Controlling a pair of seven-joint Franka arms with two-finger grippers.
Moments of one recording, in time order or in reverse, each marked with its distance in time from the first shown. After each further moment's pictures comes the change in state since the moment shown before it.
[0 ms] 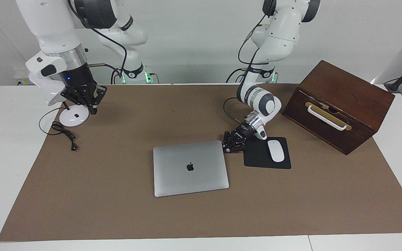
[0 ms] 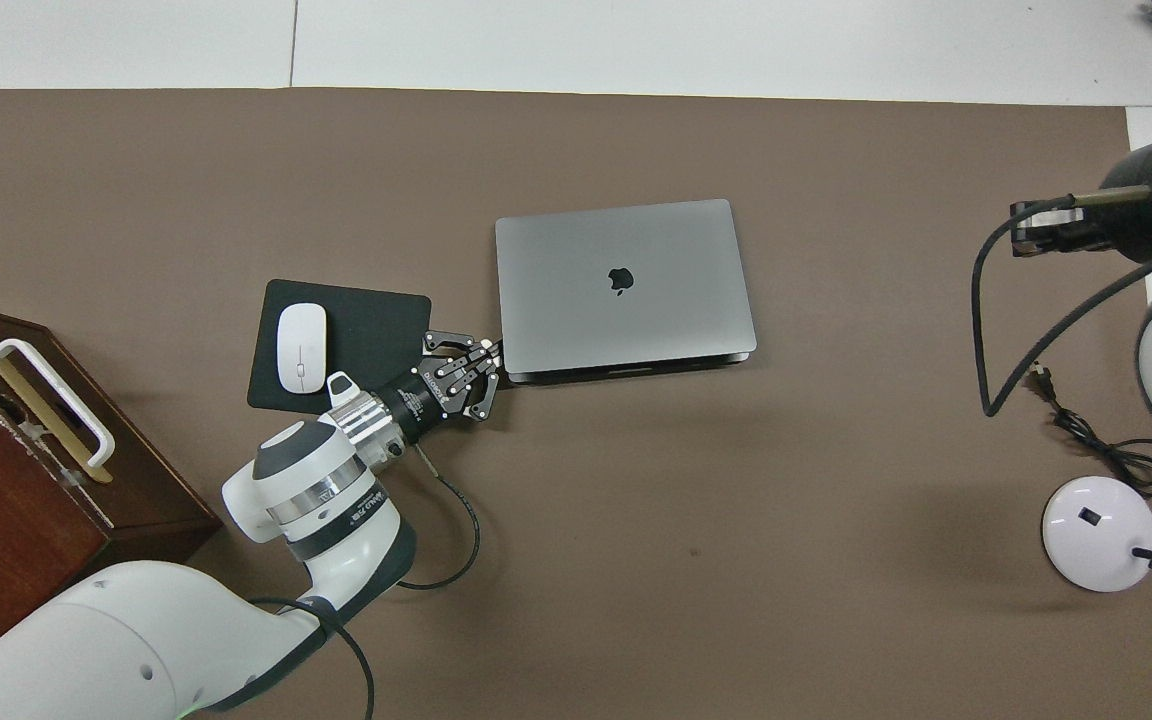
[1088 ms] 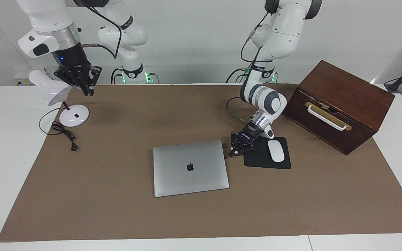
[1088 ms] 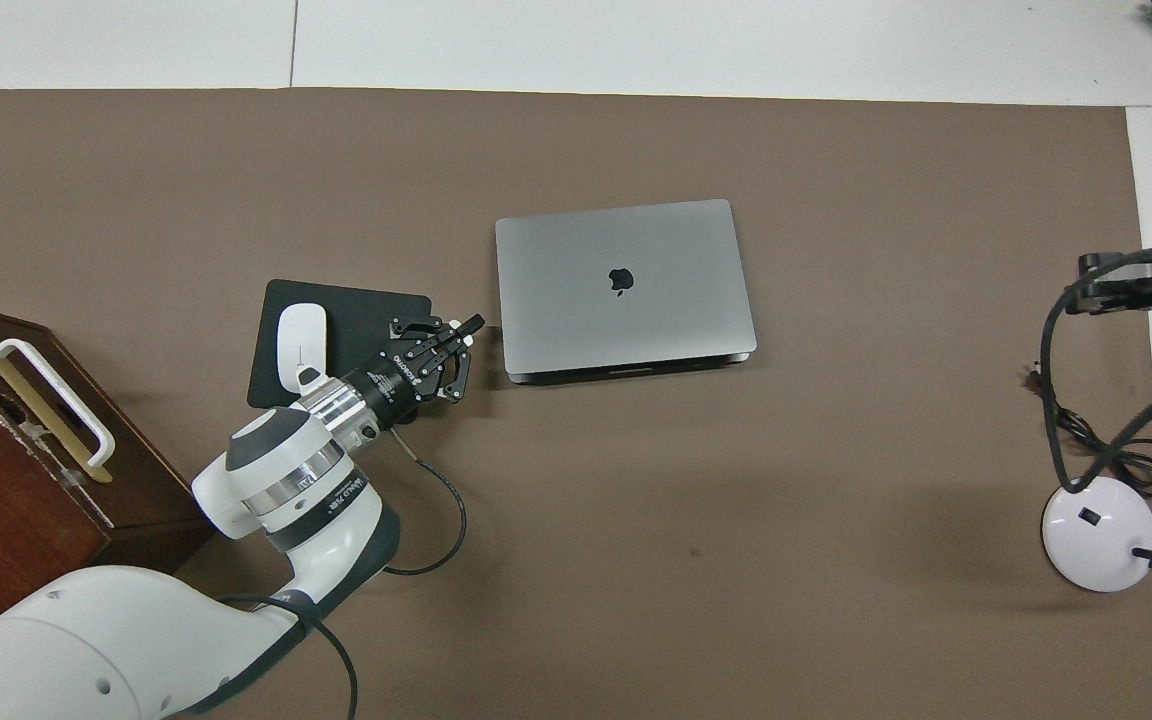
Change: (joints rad) left arm 0.024 -0.049 -0.004 0.022 0.001 0.109 -0.096; right arm -0.024 -0.075 0.000 0.002 0.000 -0.134 0.000
